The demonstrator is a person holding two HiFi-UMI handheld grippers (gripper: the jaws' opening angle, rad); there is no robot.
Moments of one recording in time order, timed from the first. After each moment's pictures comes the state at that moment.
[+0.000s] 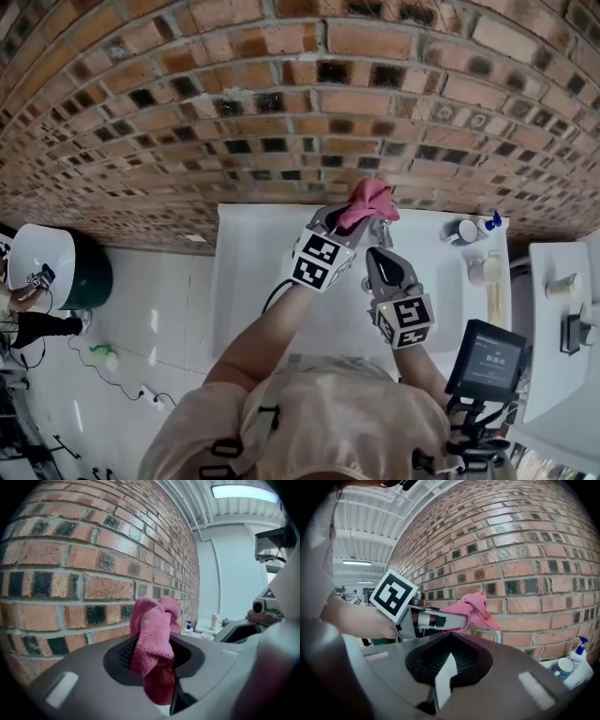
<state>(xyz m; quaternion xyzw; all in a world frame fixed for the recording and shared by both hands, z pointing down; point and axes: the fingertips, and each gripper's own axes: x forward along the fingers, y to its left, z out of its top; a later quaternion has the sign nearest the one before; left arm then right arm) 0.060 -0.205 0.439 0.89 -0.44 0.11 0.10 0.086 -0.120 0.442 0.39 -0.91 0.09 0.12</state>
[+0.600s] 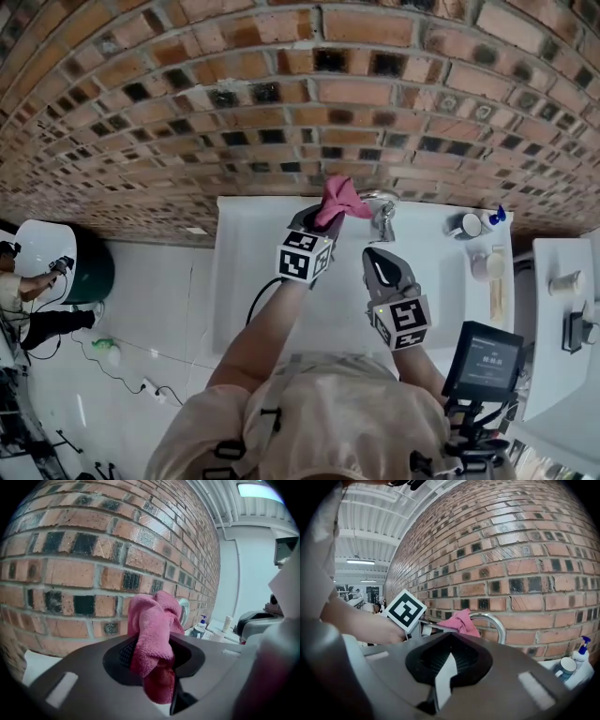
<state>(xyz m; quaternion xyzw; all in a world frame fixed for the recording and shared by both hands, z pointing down) 0.003 -0.203 0.504 0.83 -0.51 0.12 0.20 0.080 -0.108 0.452 0.38 -0.91 0.08 0.13</state>
